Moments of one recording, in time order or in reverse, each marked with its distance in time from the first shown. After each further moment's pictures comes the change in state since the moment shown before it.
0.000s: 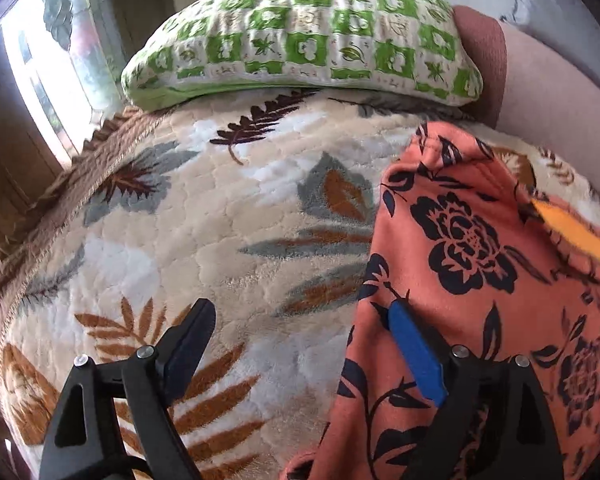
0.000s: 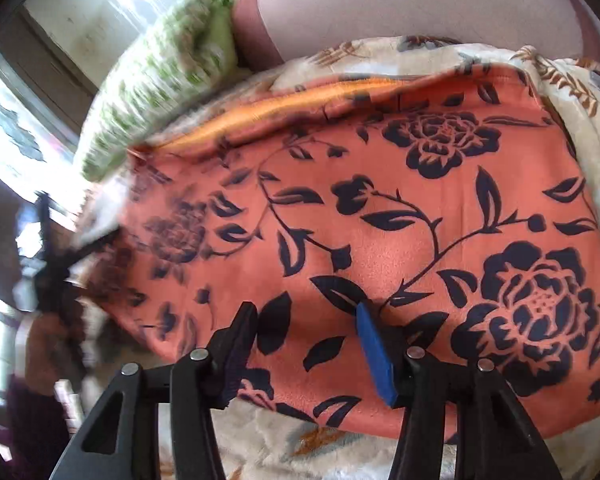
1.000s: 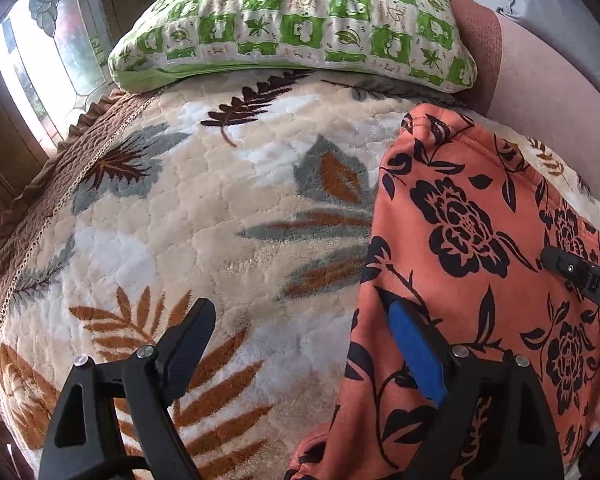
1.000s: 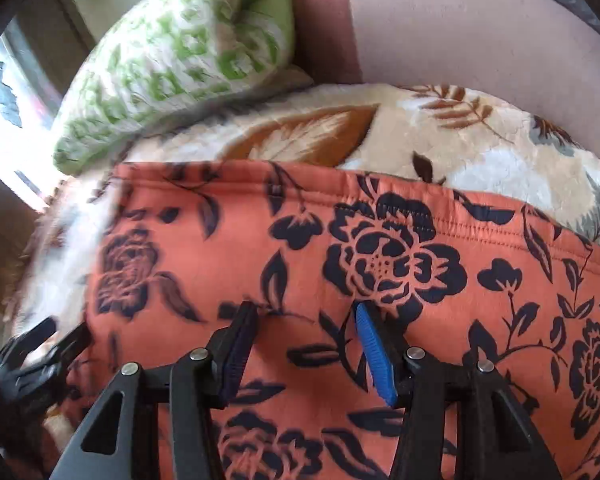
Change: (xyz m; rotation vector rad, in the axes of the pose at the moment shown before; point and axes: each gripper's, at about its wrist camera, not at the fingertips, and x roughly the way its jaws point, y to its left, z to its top) left arm 0.000 0.006 0.001 0.021 0.082 -0.028; right arm 0.107 0.109 0.127 -0.142 -0.011 -0.069
